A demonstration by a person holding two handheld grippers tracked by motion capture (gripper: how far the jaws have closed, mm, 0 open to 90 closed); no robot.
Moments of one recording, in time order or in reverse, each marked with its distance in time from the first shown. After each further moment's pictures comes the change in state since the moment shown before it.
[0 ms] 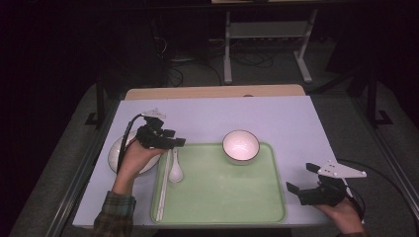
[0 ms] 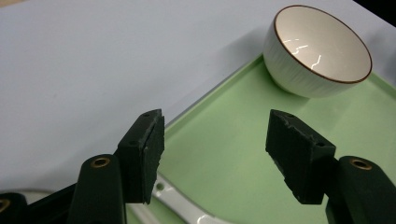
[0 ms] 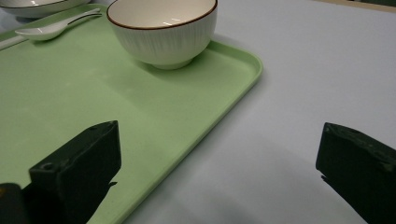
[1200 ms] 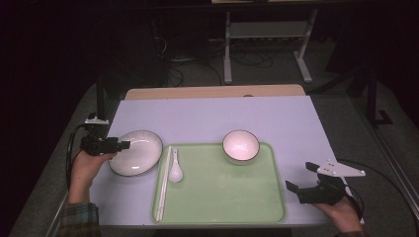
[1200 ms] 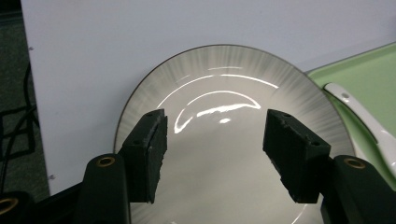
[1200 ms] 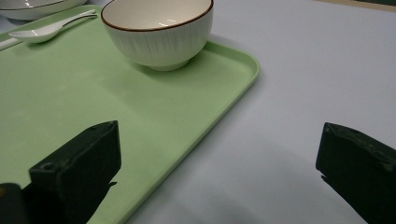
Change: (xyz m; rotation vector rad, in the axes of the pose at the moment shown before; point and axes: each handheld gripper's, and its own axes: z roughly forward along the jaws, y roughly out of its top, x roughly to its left) left arm 0.093 -0.078 -0.084 0.044 0.324 -0.240; right arm -0.001 0.001 0.003 -0.001 -0.011 0.008
